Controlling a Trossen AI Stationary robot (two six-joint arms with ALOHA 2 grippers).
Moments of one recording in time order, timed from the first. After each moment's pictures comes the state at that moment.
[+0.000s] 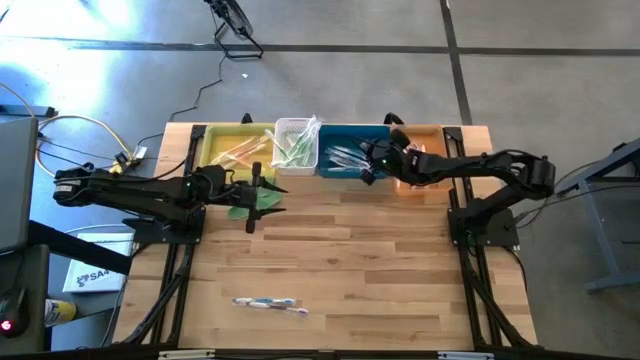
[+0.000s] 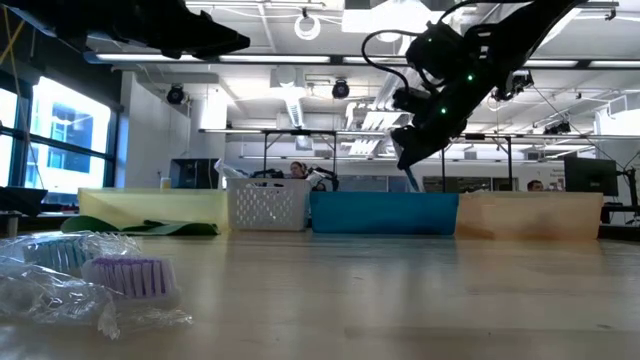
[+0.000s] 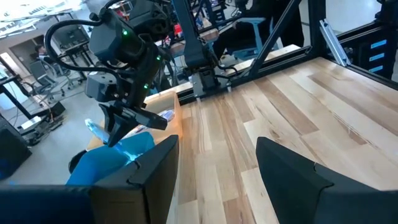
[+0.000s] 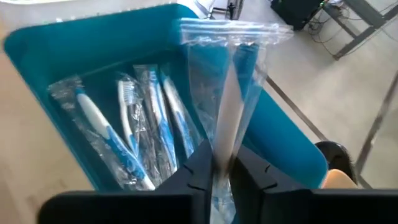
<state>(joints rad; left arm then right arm) 0.06 0.87 0.48 0.30 0.08 0.36 -0.38 1.46 0.75 0.02 0.50 -0.03</state>
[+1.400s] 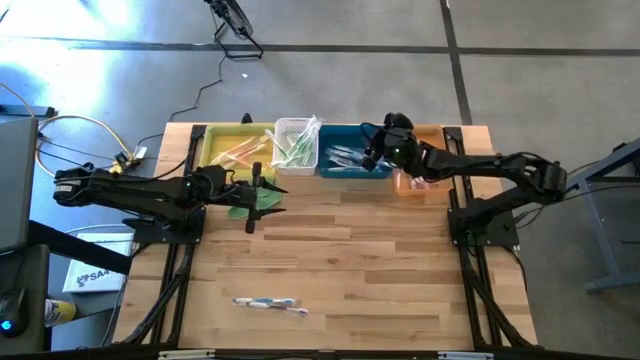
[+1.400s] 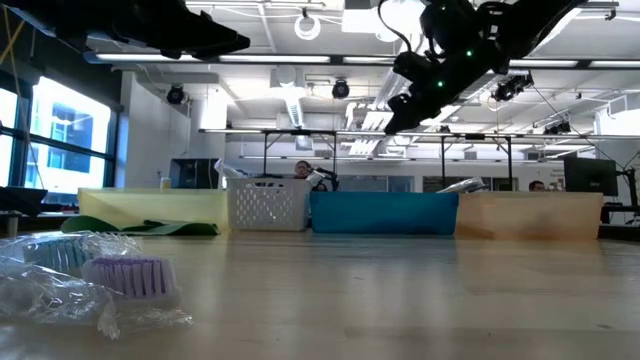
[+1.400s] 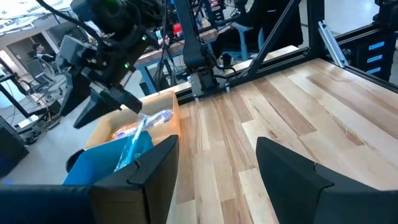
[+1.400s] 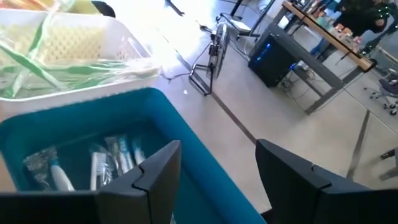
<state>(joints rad) 0.06 0.87 0.48 0.30 0.08 0.35 -0.41 1.37 0.78 0.18 0.50 -0.24</state>
